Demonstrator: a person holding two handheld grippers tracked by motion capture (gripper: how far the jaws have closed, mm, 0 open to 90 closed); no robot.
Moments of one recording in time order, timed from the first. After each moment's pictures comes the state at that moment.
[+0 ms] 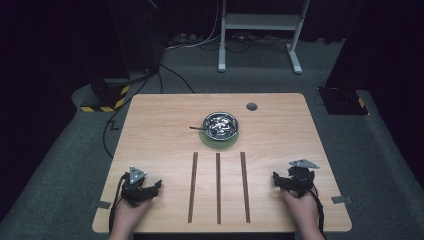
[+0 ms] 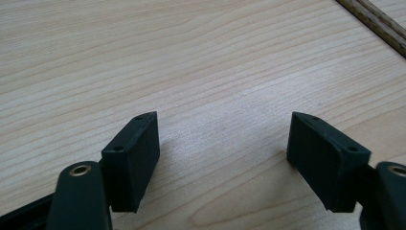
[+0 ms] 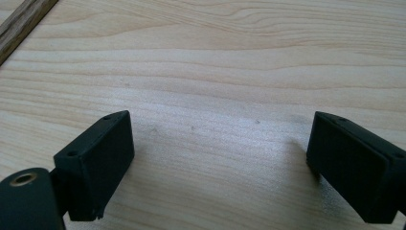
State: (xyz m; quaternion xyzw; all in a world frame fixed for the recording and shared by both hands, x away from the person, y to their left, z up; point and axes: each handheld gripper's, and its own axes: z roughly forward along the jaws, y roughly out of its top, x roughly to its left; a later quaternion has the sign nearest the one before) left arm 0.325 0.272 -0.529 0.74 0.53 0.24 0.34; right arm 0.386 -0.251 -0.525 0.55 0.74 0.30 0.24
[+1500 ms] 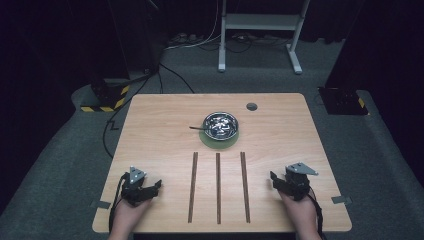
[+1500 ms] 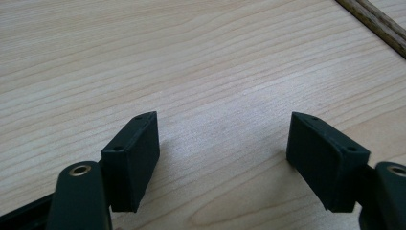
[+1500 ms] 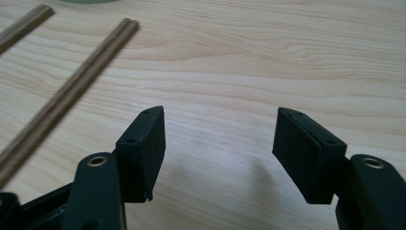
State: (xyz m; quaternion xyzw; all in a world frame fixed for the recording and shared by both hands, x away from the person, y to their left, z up) left arm 0.325 0.272 -0.529 0.74 0.53 0.24 0.34; right arm 0.366 -0.232 -0.516 0.51 0.74 0.36 0.24
